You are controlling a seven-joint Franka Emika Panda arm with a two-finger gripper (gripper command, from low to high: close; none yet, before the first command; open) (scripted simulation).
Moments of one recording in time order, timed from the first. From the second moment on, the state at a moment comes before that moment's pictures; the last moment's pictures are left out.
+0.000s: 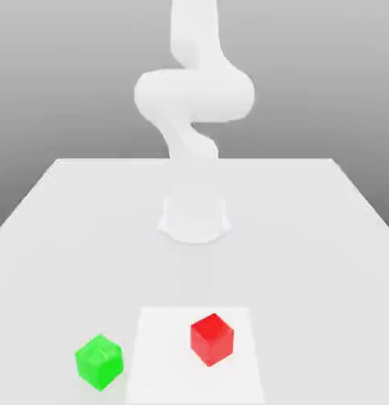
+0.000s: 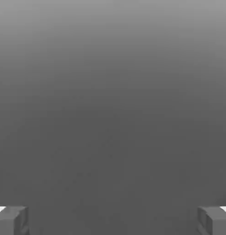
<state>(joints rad) 0.02 -0.71 -0.01 -2.34 -0.01 2.35 0.75</state>
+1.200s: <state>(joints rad) 0.12 0.22 -0.05 -2.69 0.04 2.90 0.20</state>
